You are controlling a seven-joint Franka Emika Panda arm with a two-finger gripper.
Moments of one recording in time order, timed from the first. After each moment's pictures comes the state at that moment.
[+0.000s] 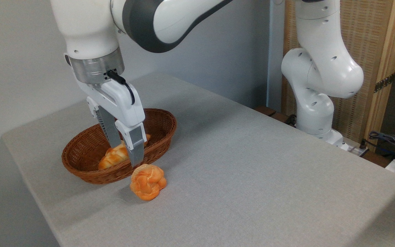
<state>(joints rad) -0.07 0.21 -0.03 -1.53 -0.11 1.72 0.66</state>
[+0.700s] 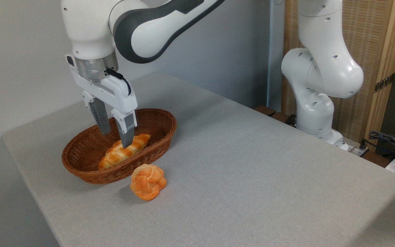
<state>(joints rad) -0.07 0.15 -0.26 -1.74 -0.11 1.95 0.33</state>
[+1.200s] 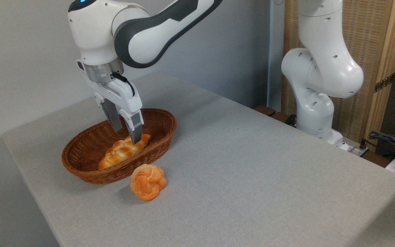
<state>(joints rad) -0.08 0.15 -0.33 -1.81 -0.11 1.95 0.31</state>
